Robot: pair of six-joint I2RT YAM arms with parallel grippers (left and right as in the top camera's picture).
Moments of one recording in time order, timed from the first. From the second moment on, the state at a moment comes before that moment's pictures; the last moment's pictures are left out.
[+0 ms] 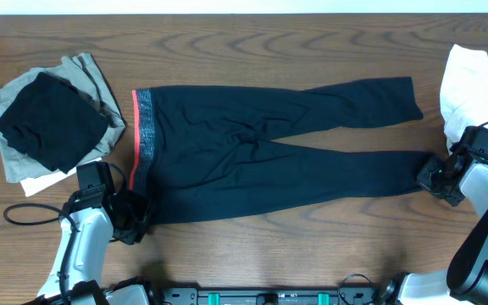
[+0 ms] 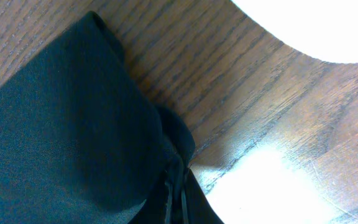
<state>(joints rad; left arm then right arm) 0.30 1.27 0.51 -0.68 0.26 -0.85 -0.46 1.64 0.79 -0.47 0.01 0.26</state>
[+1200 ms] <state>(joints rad) 0.30 0.99 0.56 -0.92 0.22 -0.57 -0.47 1.40 0.79 -0.68 -0.09 0.26</state>
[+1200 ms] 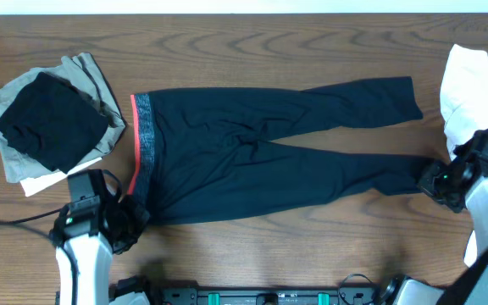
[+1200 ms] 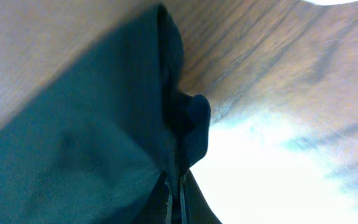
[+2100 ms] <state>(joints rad) 0.30 0.79 0.83 -0.98 0.13 -0.51 -0.60 1.09 1.02 -0.93 -0.08 0.27</state>
